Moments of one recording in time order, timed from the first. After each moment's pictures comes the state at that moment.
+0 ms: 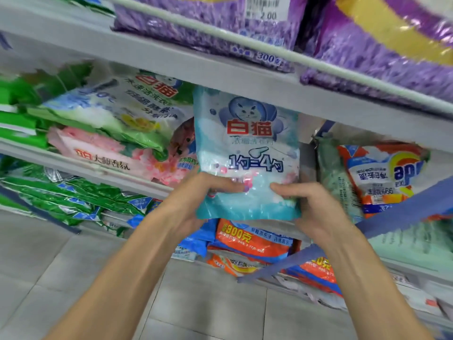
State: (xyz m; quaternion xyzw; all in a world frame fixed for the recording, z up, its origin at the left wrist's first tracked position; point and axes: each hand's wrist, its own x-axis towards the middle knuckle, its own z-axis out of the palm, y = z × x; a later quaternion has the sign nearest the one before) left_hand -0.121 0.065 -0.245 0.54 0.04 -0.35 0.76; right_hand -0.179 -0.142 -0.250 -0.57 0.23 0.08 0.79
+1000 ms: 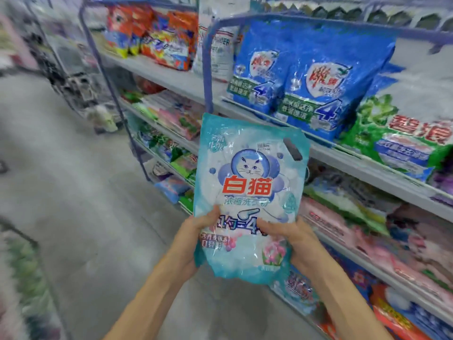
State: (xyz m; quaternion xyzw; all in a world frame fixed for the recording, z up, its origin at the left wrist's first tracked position) left_hand -0.229 0.546 -0.091 0.49 0.21 -0.09 0.85; right_hand -0.187 0.345 -0.092 -0.54 0.03 0.22 0.81
